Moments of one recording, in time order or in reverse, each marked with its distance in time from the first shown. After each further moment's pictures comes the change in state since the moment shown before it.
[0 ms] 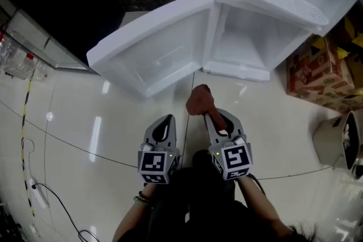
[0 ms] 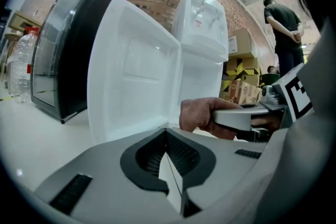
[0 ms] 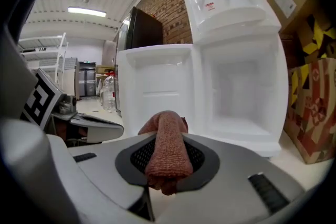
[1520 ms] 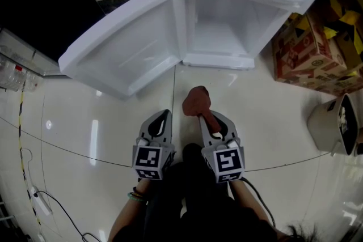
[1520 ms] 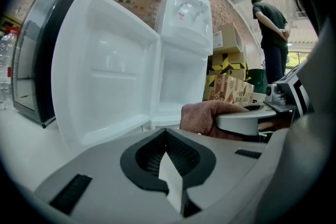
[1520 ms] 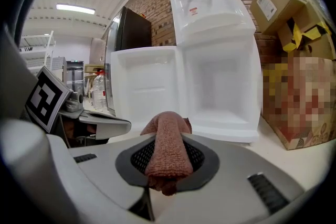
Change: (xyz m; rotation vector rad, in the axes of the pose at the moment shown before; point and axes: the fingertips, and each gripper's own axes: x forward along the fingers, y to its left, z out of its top) left arm 0.023 -0.051 -0.003 0.080 0.029 -0.124; right arm -0.041 -0.021 -0.020 0.069 0.024 -0.089
